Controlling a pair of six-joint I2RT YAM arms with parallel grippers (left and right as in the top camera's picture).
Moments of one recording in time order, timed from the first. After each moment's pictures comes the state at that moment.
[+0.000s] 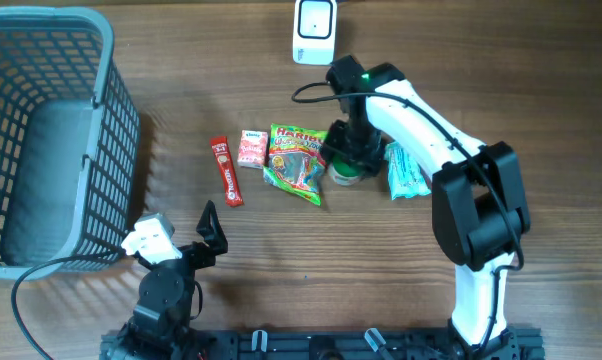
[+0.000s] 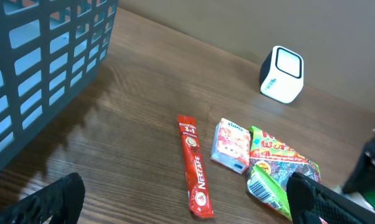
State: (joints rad) left arm -0.40 0.01 0.14 -0.44 -0.42 -0.51; right arm 0.44 2.13 1.66 -1.19 -0.15 0.78
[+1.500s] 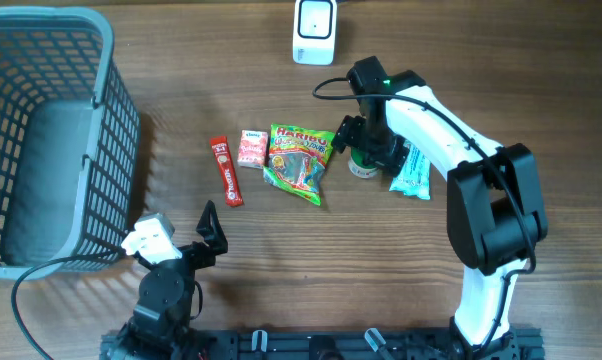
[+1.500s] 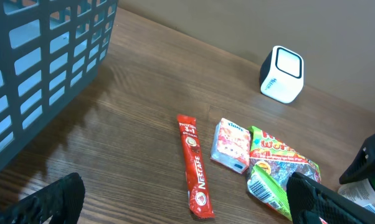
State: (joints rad) left arm -0.40 0.01 0.14 -0.45 -0.42 -0.51; right arm 0.38 2.08 1.53 -1.00 -0.08 0.85
